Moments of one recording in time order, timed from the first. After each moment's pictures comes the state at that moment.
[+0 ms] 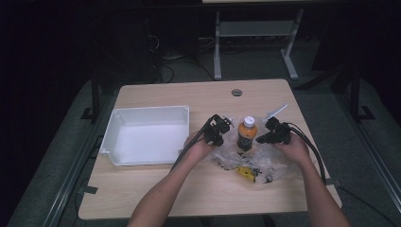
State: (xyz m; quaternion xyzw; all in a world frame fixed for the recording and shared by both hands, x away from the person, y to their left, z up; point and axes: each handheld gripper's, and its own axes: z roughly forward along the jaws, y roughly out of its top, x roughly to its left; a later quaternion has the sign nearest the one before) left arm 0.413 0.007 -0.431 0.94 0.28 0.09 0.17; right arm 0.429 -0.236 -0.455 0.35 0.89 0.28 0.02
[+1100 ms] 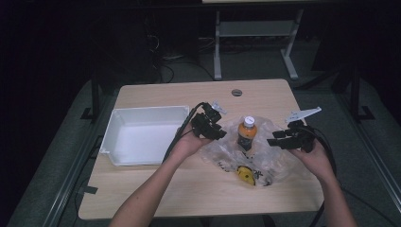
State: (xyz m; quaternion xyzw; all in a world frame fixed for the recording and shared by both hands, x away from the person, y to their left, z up) left arm 0.387 0.043 -0.349 0.91 0.26 0.08 0.32; right arm 0.361 -0.272 -0.396 0.38 0.85 0.37 0.07
